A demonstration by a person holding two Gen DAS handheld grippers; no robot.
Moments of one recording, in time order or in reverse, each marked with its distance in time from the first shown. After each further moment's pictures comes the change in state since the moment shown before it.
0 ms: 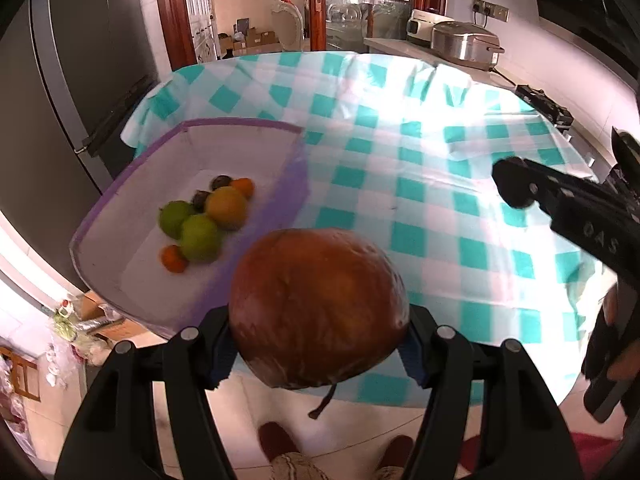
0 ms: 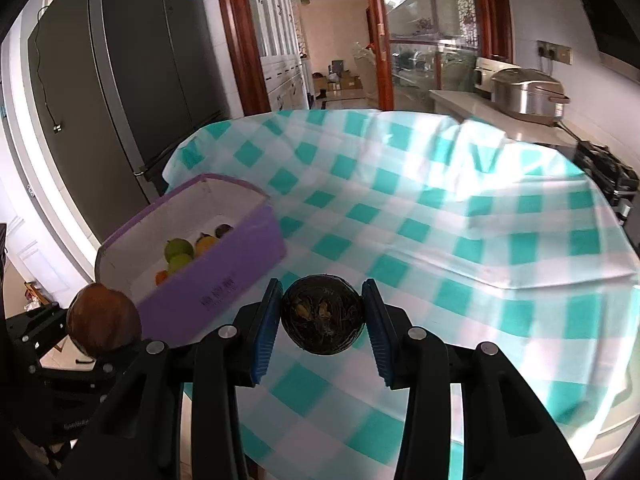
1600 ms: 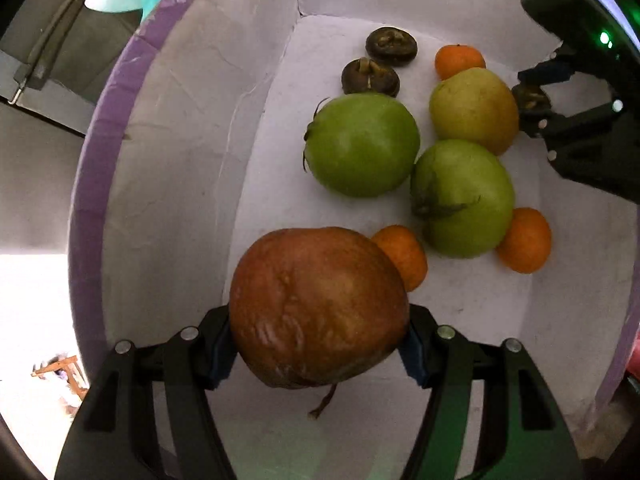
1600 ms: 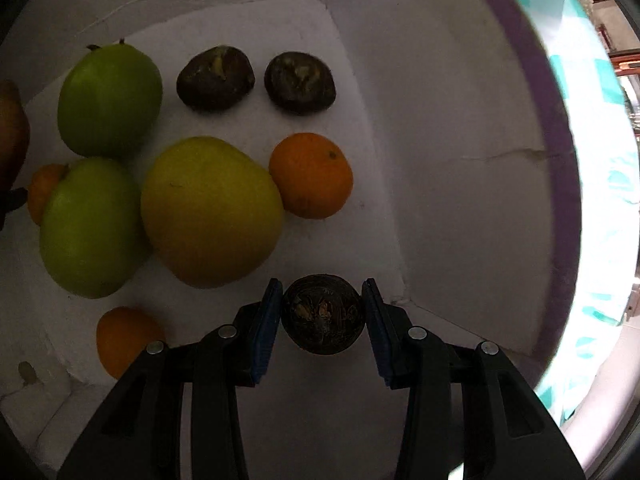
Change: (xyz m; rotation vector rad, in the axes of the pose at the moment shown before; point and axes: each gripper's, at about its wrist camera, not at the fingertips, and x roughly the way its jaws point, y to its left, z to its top) left arm 0.218 0.238 0.049 0.101 0.610 -0.018; right arm 0.342 0.188 0.036 -0.765 0.860 -0.125
